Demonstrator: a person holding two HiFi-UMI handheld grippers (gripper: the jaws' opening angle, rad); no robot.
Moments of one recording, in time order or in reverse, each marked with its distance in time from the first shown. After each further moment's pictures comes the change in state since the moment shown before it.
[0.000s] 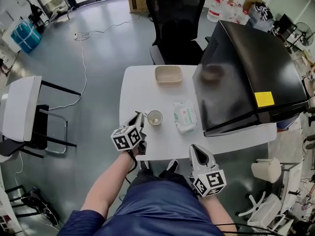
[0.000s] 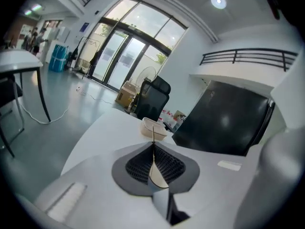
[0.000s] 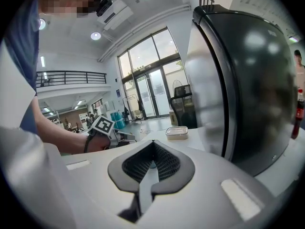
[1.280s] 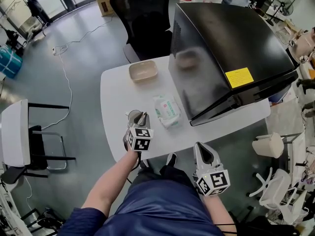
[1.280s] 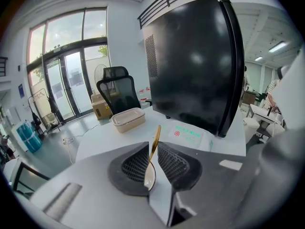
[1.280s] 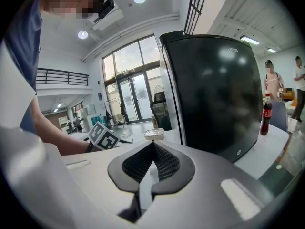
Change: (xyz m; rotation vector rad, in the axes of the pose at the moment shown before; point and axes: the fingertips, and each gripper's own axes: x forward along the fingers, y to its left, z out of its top) left arm 0.056 -0.088 -0.070 0.792 0.222 0.017; right arm -0.066 -0.056 -0.003 0.045 -0.049 -0.217
